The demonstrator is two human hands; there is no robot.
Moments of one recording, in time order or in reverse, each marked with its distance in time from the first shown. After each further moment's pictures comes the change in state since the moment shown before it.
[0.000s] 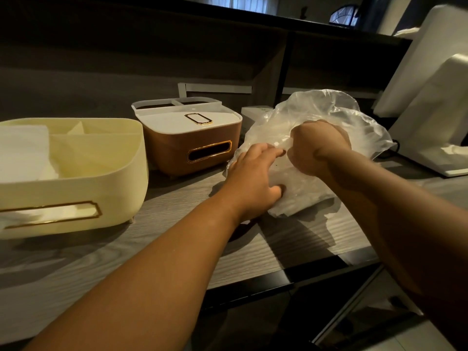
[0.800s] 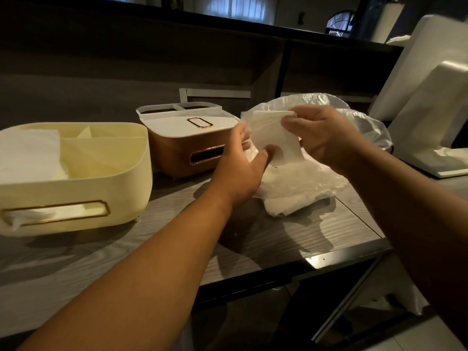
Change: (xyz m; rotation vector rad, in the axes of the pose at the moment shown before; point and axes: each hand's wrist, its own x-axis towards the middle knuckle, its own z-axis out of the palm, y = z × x) left_hand -0.002 0.000 -0.016 -0.601 0.257 -0.128; right_hand -0.045 -0.004 -0.044 1.128 0.032 -0.081
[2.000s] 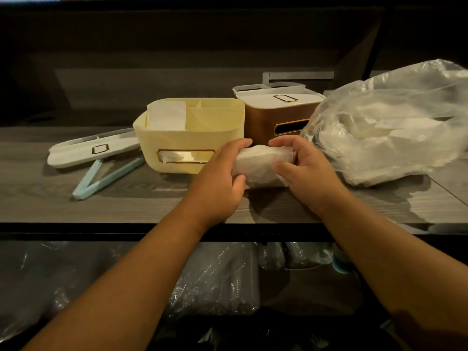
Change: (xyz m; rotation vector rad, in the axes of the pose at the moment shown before) left_hand -0.147 0.000 -0.127 0.654 0.146 0.019; right_hand -0.083 -0.008 0.149 0.448 -0.223 -0.079
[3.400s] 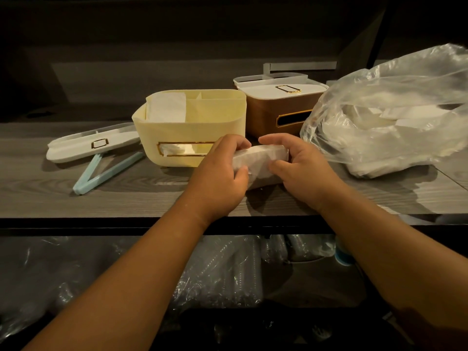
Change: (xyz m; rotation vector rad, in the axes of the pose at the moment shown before) left_hand -0.001 -0.003 -0.001 -0.037 0.041 0.031; right_hand -0.007 -0.006 0.009 -0.089 -0.084 0.018
